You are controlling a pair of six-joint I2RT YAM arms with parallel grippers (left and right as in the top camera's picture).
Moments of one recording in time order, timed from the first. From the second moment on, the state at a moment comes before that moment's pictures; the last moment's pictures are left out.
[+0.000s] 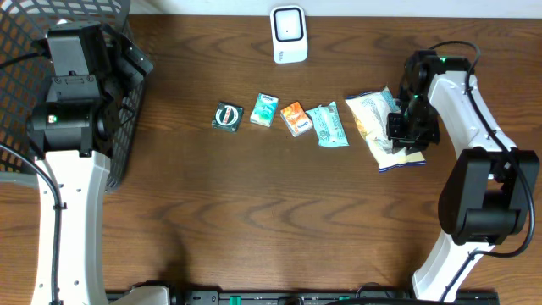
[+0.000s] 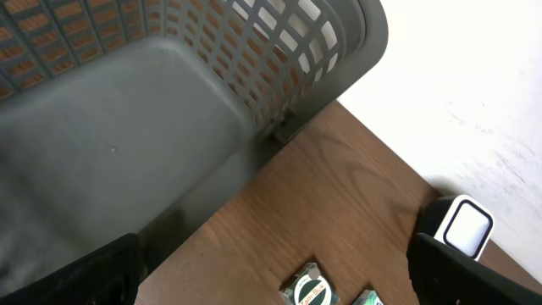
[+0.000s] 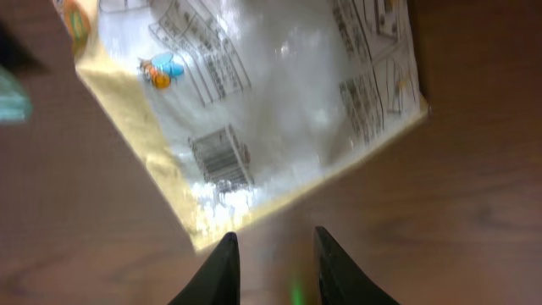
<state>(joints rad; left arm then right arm) 0.05 1.39 1.54 -0.85 -0.19 -0.65 0.00 2.01 1.59 -1.32 0.00 0.13</state>
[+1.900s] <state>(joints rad) 0.05 1.39 1.54 -0.85 -0.19 -0.65 0.02 2.01 1.63 -0.77 -0.13 0.22</state>
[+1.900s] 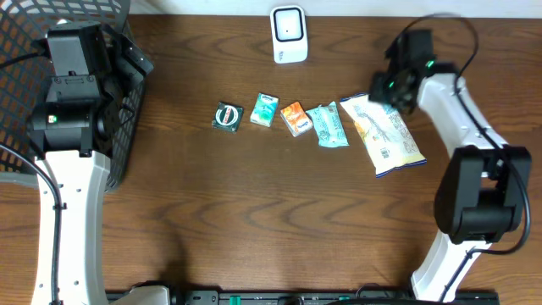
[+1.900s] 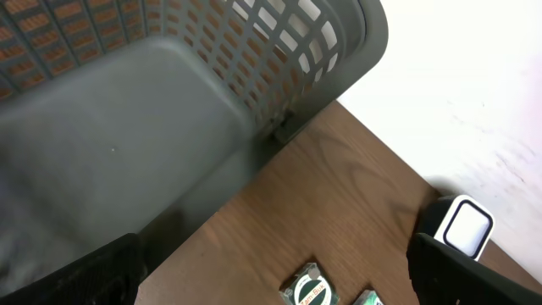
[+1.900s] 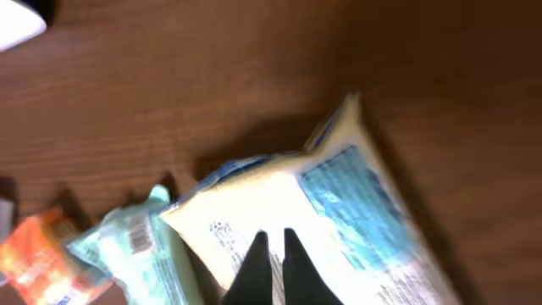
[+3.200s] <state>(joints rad) 0.05 1.39 1.54 -0.85 -0.19 -0.65 0.05 1.94 1.62 -0.79 0.00 0.24</state>
